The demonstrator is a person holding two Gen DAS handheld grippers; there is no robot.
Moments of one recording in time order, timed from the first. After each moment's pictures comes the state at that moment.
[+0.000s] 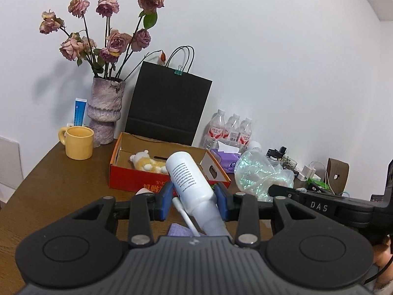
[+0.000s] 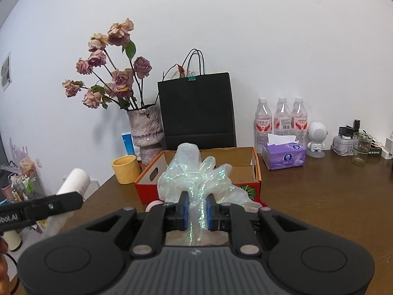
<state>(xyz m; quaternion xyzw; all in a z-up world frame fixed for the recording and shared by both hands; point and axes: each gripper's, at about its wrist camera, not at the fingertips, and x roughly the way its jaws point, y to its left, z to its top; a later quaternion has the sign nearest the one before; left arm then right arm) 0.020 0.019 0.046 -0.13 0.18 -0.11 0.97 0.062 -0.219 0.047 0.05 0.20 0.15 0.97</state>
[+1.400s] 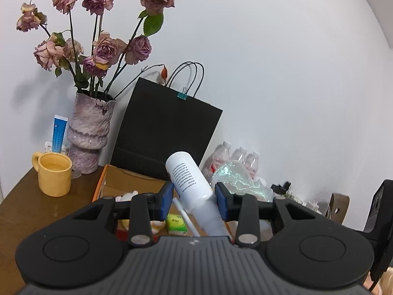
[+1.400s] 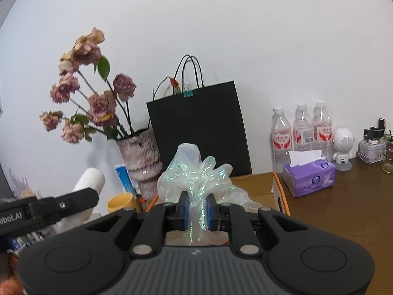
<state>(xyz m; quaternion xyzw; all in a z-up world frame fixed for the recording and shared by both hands) 0.163 0.039 0.071 -0.18 0.15 -0.11 0.97 0.207 -0.189 0.066 0.11 0.18 0.16 0.96</state>
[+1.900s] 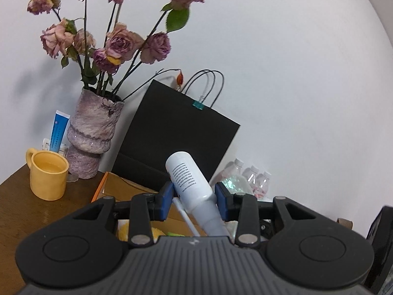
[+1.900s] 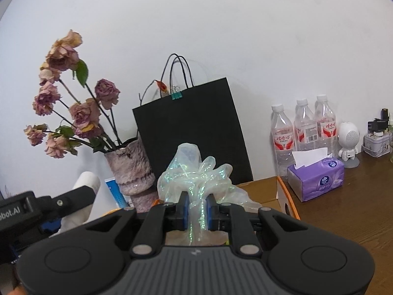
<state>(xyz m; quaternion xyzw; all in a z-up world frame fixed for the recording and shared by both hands) 0.212 0.050 0.052 -0.22 0.12 -0.09 0.96 0.257 -0.178 0.044 0.14 0.17 0.15 0.96</state>
